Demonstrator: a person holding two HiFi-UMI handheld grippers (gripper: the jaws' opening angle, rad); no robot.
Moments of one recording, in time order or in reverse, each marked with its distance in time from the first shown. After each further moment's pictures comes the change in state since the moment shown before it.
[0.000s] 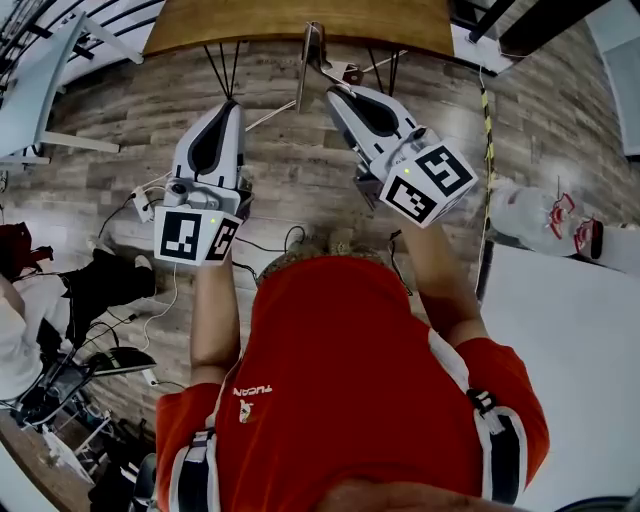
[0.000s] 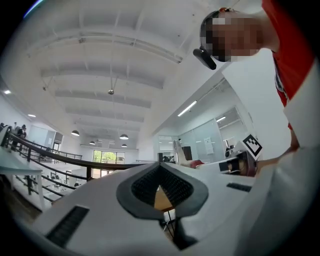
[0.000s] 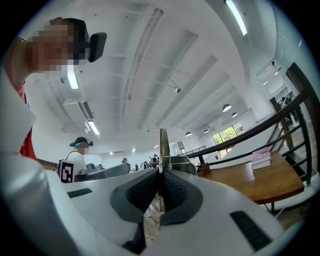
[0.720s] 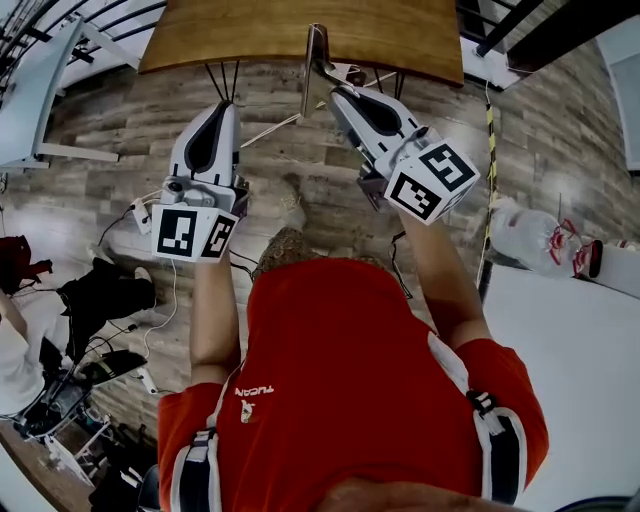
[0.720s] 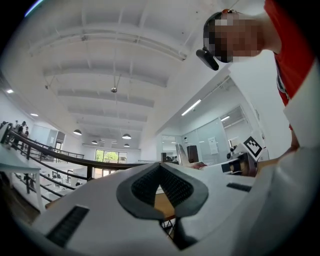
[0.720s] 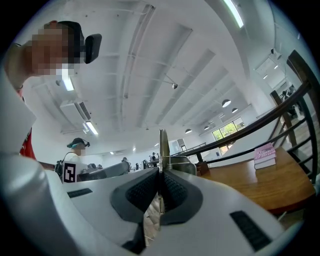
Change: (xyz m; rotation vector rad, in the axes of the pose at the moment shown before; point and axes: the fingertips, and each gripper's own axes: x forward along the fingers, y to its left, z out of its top) left arm 0.079 0.039 -0.027 -0.002 -0.005 0.027; right arm 0.037 -0.090 -0.001 0.033 0.022 0.016
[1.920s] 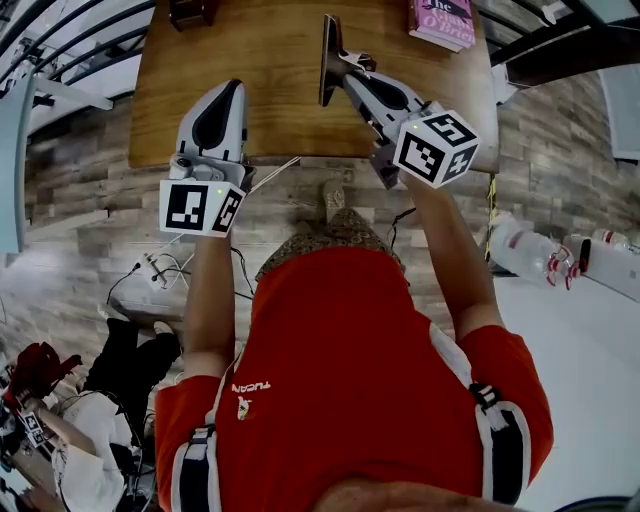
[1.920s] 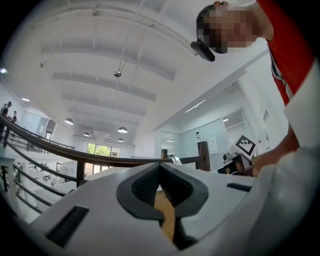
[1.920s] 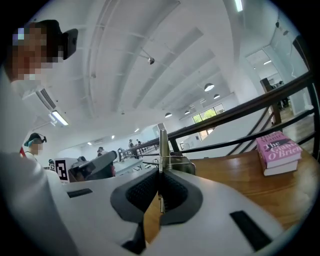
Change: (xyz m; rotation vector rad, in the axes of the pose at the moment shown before) left arm 0.261 0.275 -0.087 -0.058 0.029 -0.106; right arm 0.284 -0.260 -0.016 0.091 0.202 -0.221
